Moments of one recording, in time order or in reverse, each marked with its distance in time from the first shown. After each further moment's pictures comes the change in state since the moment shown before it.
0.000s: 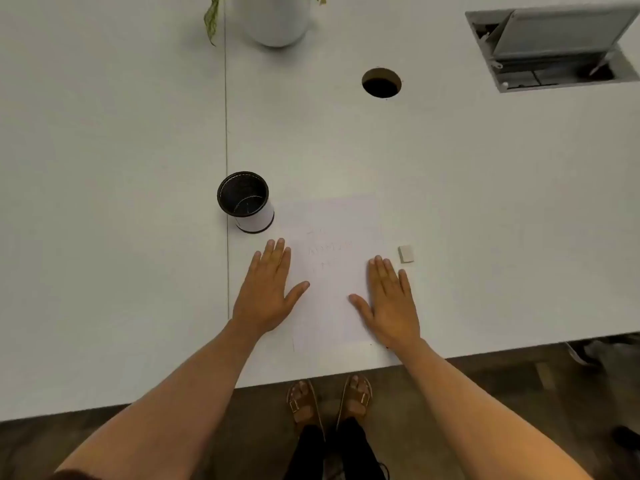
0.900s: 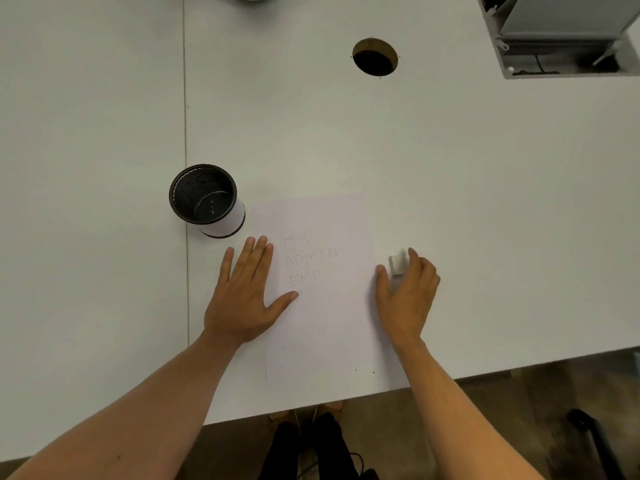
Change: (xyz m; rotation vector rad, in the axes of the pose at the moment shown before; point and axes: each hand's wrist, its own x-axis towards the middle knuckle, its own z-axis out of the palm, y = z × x) left_hand 0.029 -0.013 0.030 0.064 0.105 0.059; right_hand 0.042 0.013 -0.023 0.251 0.473 0.459
